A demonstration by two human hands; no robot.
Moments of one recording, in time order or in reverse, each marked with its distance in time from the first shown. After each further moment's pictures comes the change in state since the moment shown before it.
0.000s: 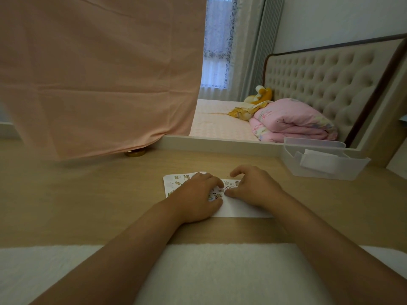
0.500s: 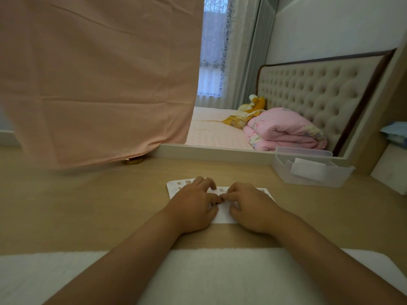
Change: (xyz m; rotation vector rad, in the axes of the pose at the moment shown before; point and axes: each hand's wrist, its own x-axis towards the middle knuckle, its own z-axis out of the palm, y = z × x) left_hand -0.007 0.008 -0.005 0.194 0.043 0.121; right_hand -0.034 0.007 -0.005 -0.248 -0.109 -0.405
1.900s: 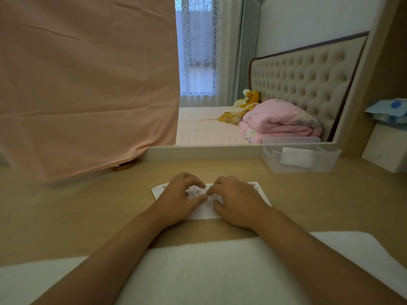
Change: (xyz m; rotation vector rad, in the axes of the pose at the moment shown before) left_hand 0.005 0.002 -0.001 -0.419 0.161 -0.193; right_hand -0.010 0.000 0.006 0.002 0.194 -0.074
